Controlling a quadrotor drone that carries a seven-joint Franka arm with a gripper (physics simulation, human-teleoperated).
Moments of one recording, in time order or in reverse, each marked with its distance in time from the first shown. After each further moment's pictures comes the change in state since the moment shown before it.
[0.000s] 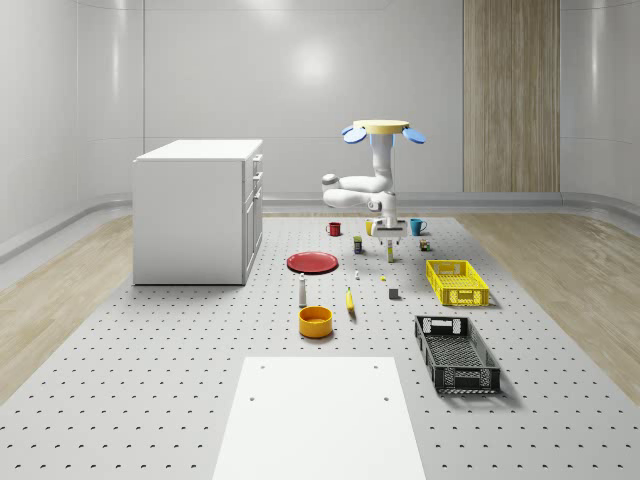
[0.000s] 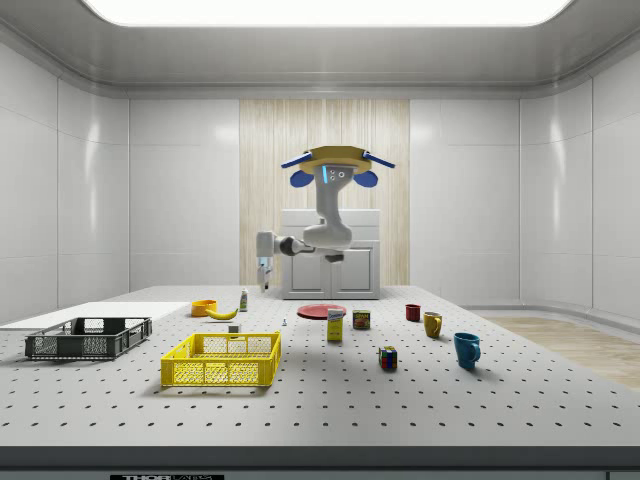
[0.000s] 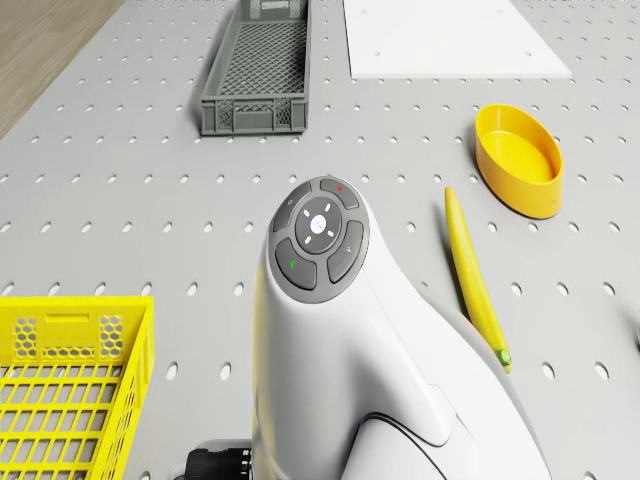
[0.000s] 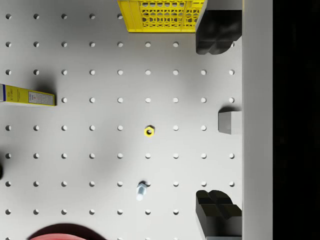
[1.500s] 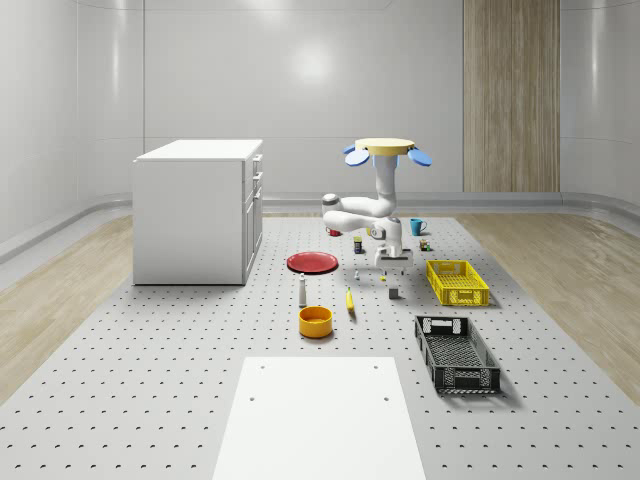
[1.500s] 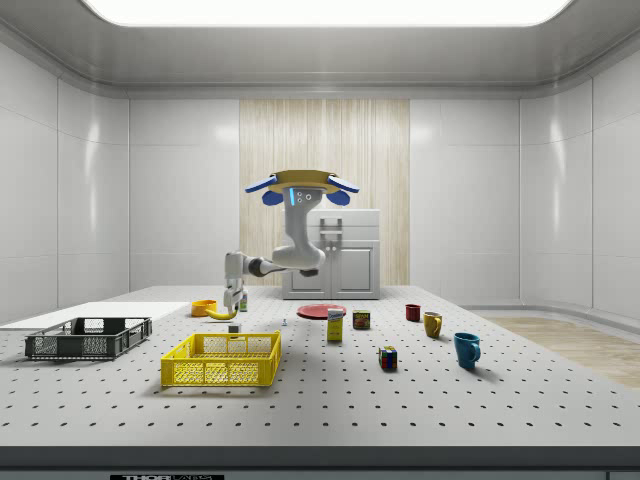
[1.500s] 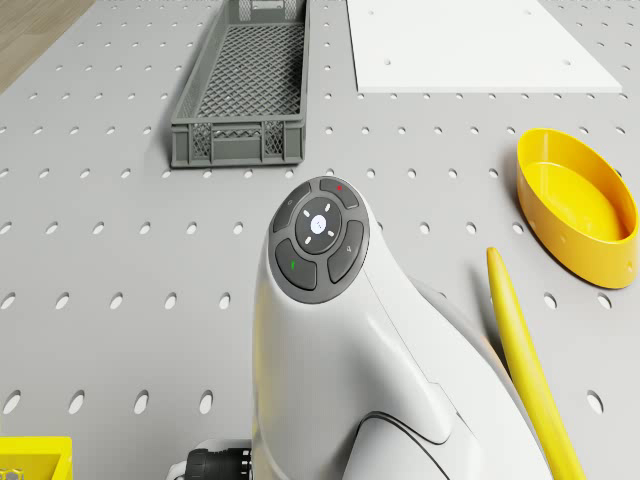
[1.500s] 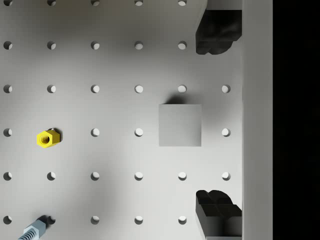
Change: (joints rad) arm -0.011 -0.050 0.008 0.002 0.021 0.047 0.009
